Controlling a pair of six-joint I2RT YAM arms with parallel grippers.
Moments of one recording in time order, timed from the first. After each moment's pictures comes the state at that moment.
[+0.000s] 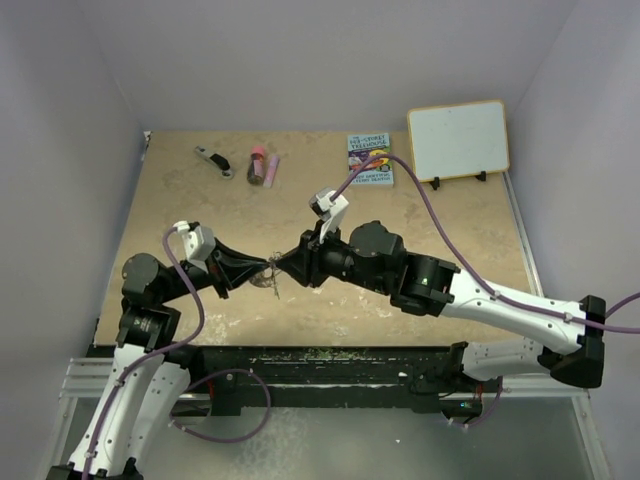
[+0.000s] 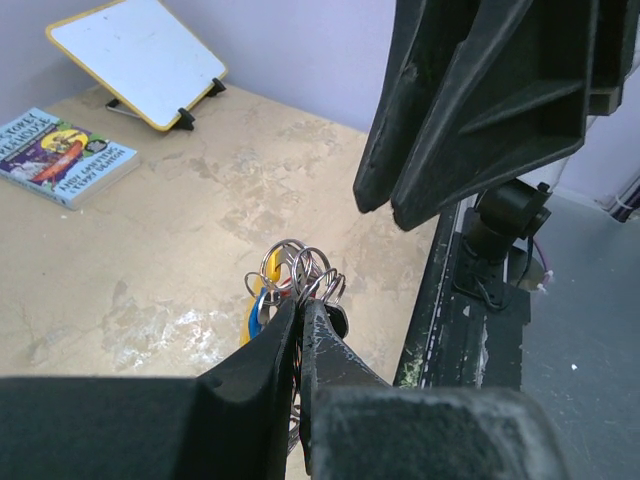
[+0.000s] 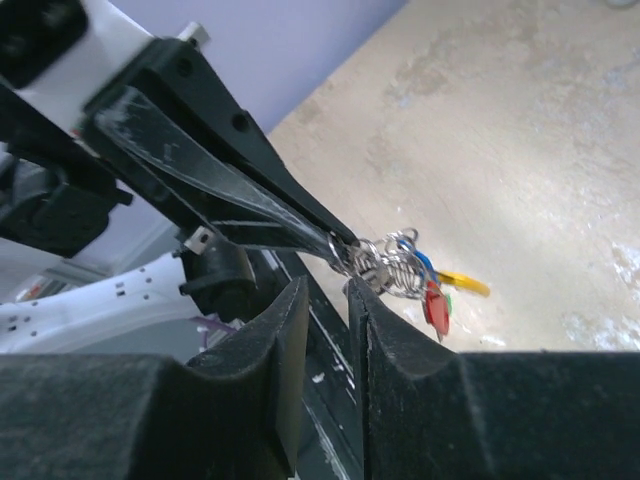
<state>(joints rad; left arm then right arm) -0.18 0.47 0.53 0.08 0.99 -0.28 1.20 1.21 1.19 -0.21 0.14 0.48</state>
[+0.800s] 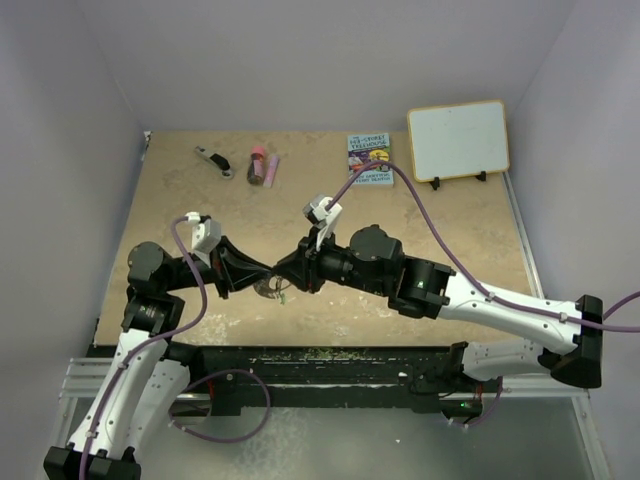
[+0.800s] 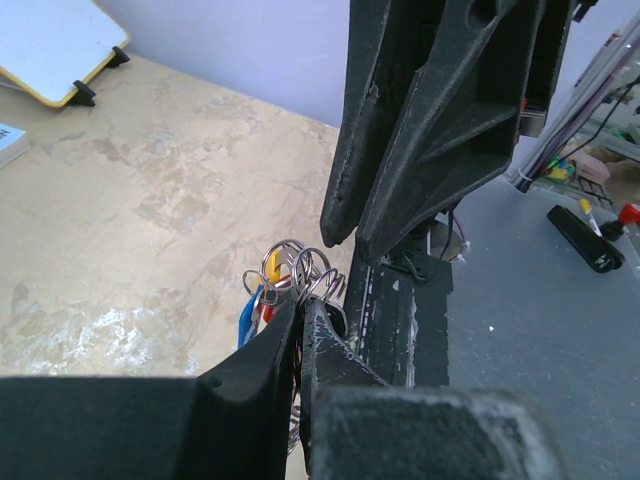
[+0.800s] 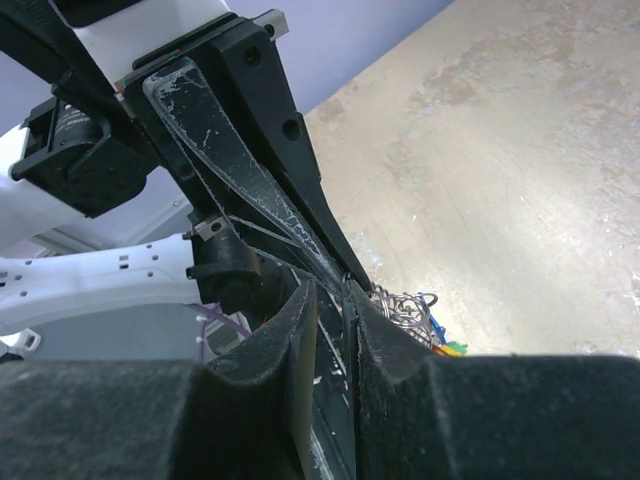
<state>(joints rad) -0.18 0.59 0.53 0.19 1.17 -0.40 1.20 1.20 1.12 -0.09 0.06 0.41</state>
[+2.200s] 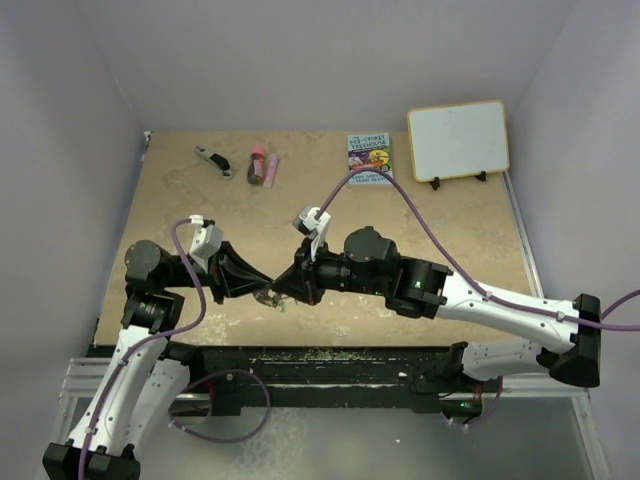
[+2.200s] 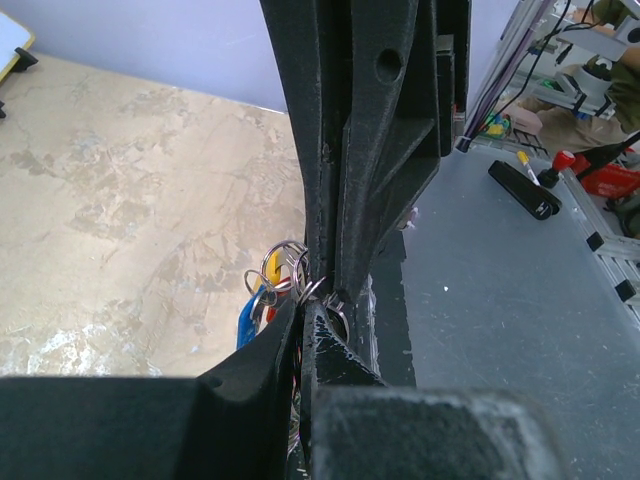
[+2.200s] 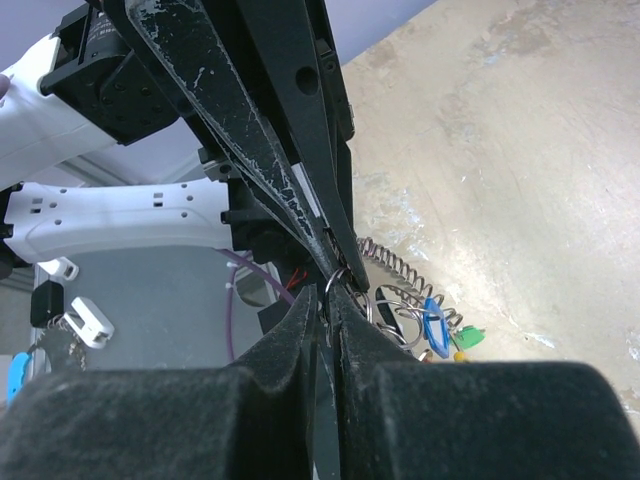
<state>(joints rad) -0.18 0.62 0.55 0.27 1.36 -0.44 1.20 1.21 1.12 -0.14 -0.10 0.41</state>
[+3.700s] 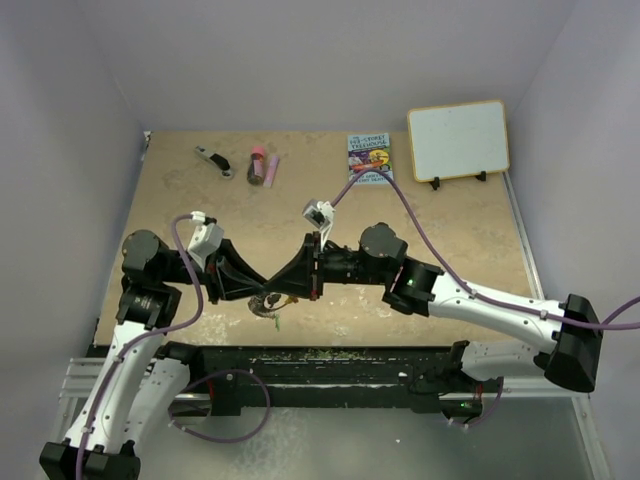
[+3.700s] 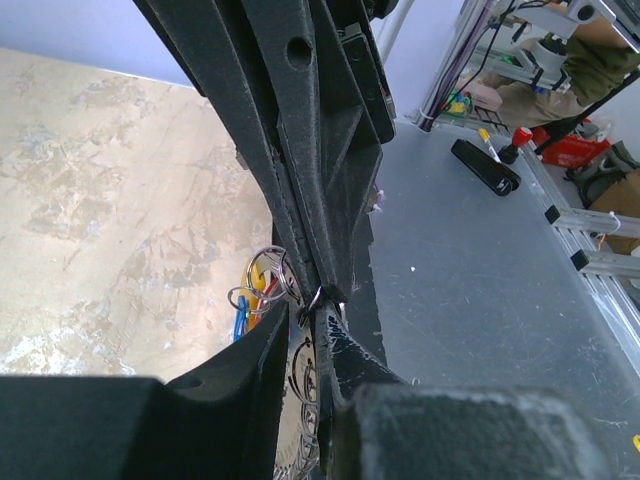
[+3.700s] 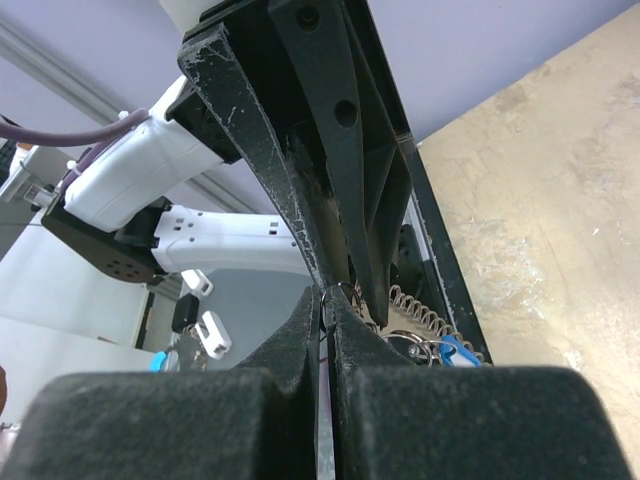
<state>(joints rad) -0.17 0.65 0.64 0.16 1.46 -0.40 1.10 1.22 0.95 0.28 -0.41 0.65</state>
